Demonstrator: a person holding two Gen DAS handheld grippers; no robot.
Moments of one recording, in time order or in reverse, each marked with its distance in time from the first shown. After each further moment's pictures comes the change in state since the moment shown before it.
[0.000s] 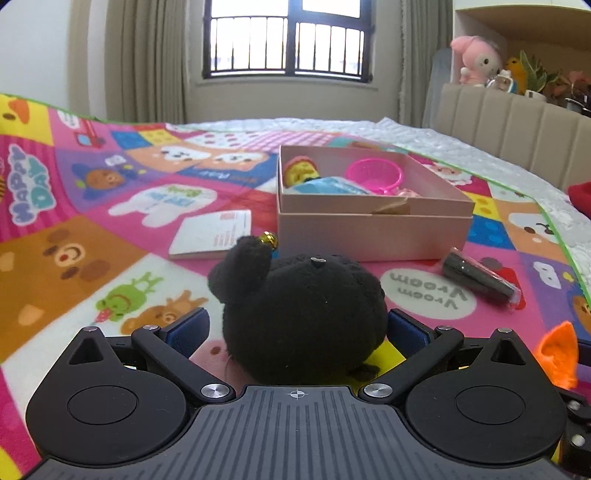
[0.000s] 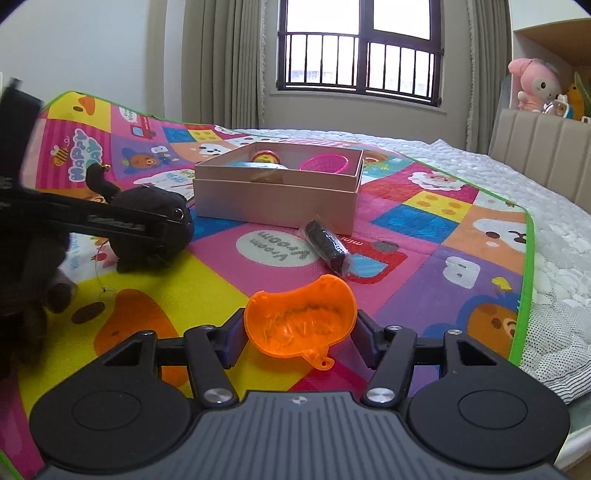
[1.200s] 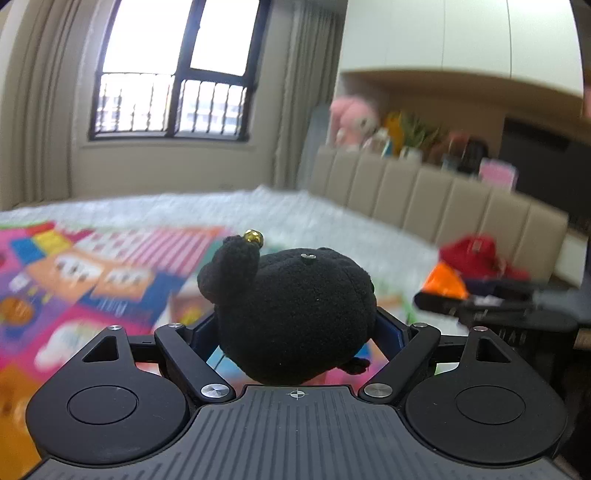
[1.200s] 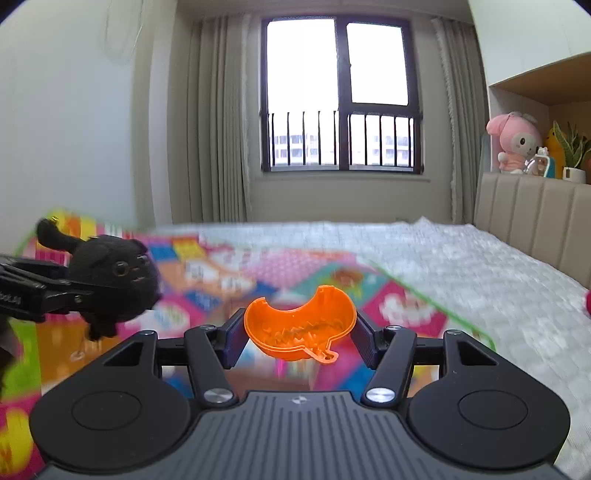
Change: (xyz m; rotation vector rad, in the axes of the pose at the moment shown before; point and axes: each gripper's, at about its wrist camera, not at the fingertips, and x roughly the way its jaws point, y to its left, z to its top) left arm -0.073 0.005 0.171 0.065 -0.187 -0.457; right arm -0.048 -0.057 0.168 0.081 -0.255 0.002
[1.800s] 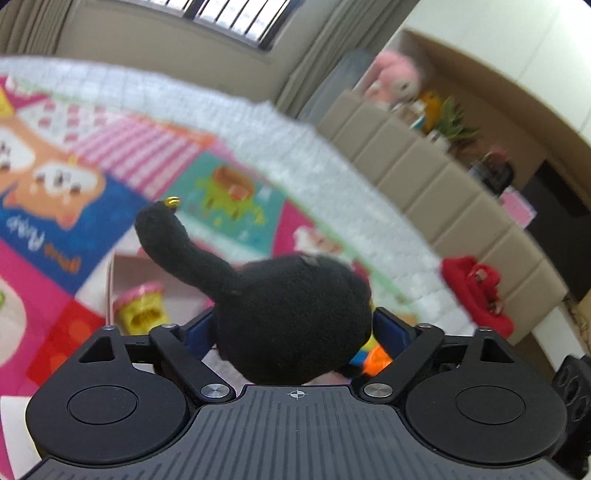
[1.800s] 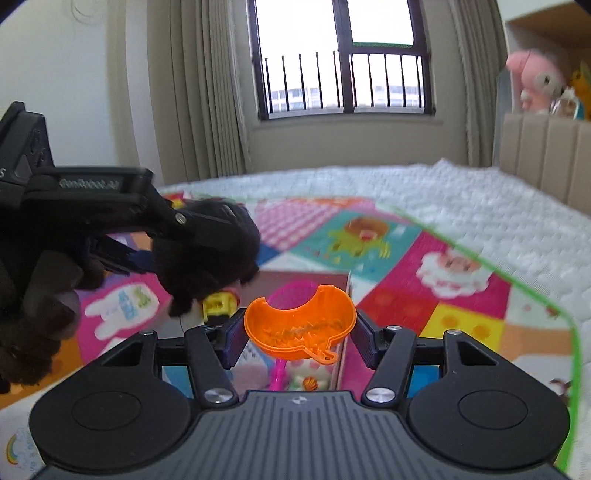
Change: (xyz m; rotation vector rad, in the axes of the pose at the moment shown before) left arm 0.207 0.126 -0.021 -0.333 0.327 -0.127; right arm 0.182 -0.004 -0.041 0.048 0.222 0.032
